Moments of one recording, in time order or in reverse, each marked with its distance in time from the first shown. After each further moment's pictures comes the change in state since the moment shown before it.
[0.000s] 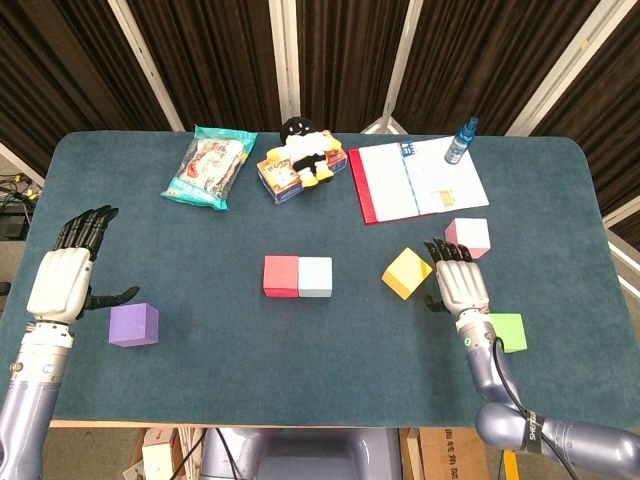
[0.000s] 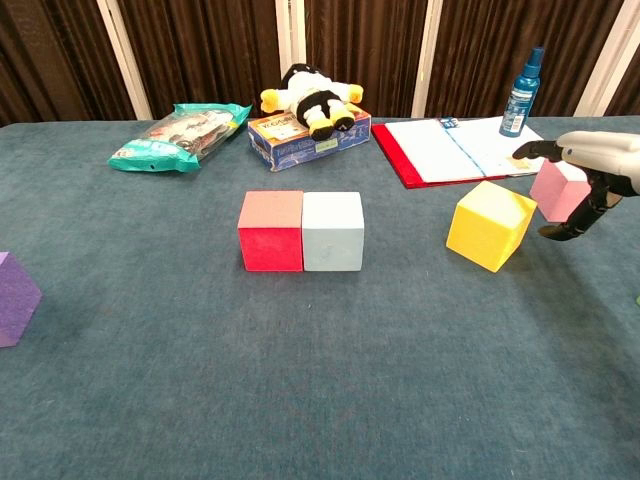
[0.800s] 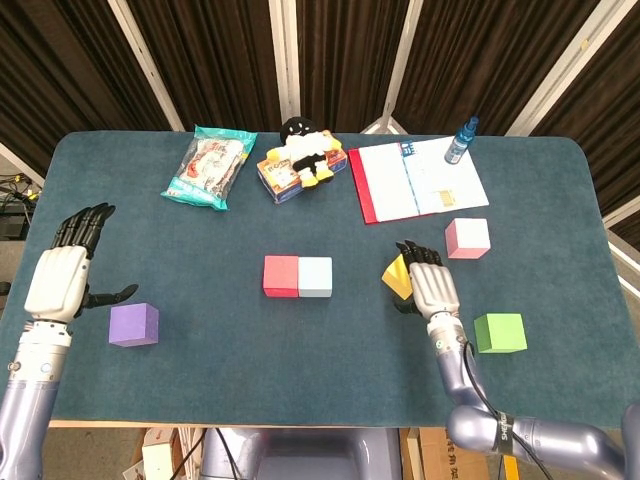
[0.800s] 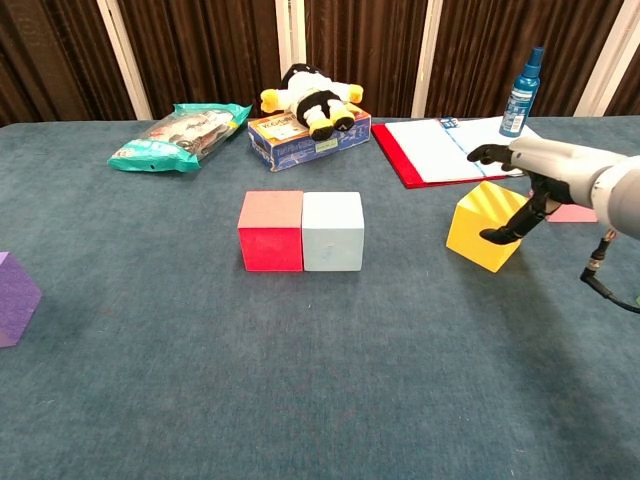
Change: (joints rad) left arm 0.007 0.005 -0.016 -0.002 -0.008 0.000 -0.011; right arm 0.044 -0.144 0.036 0.027 0.024 0.064 0.035
